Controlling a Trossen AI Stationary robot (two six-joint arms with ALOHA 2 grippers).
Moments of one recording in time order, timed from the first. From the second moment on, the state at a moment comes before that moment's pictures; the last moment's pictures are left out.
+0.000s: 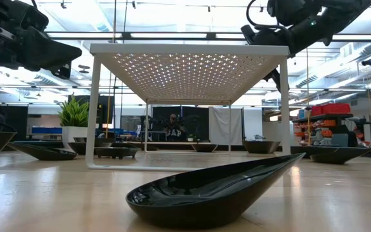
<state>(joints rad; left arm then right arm) 0.00 0.05 0.01 0.07 0.04 0.01 -0.25 1.19 0.66 0.07 0.18 -1.41</state>
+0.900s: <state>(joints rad) 0.00 0.05 0.01 0.07 0.04 0.01 -0.25 1.20 0.87 0.02 0.31 -0.58</state>
